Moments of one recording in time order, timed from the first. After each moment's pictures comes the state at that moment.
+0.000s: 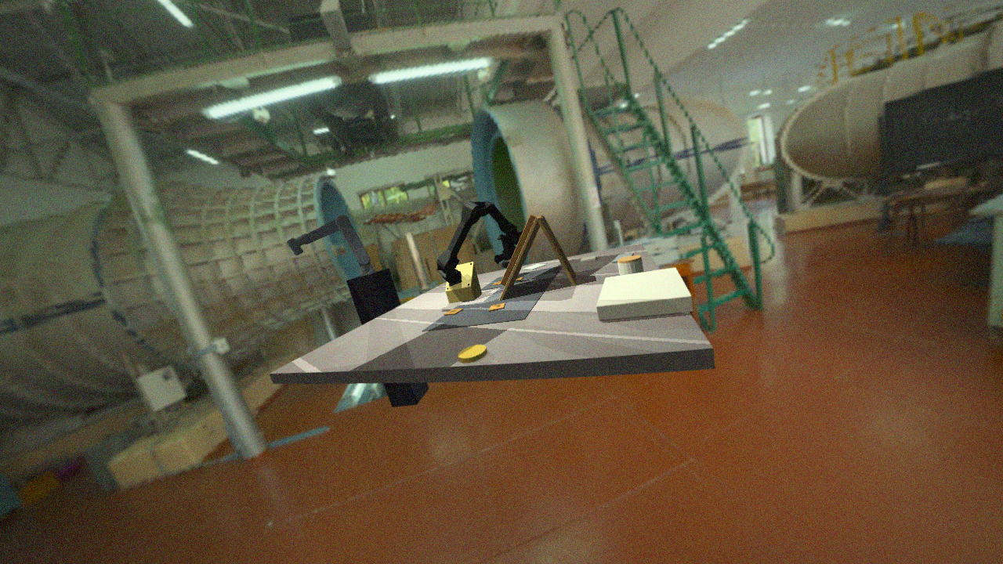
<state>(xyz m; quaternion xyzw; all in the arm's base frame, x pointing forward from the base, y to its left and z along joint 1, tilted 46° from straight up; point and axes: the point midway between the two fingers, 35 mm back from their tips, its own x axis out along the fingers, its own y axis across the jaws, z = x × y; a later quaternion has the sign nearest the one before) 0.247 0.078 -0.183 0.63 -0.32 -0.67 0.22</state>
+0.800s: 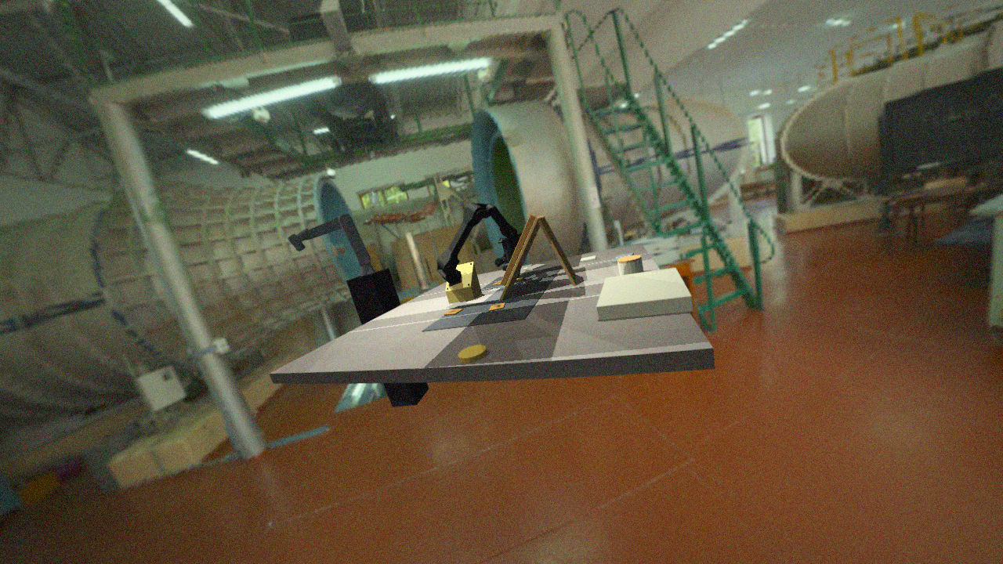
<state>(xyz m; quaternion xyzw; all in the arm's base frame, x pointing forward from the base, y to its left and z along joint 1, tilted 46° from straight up) 0.244 0.066 -0.194 0.63 -0.32 -0.68 0.22</state>
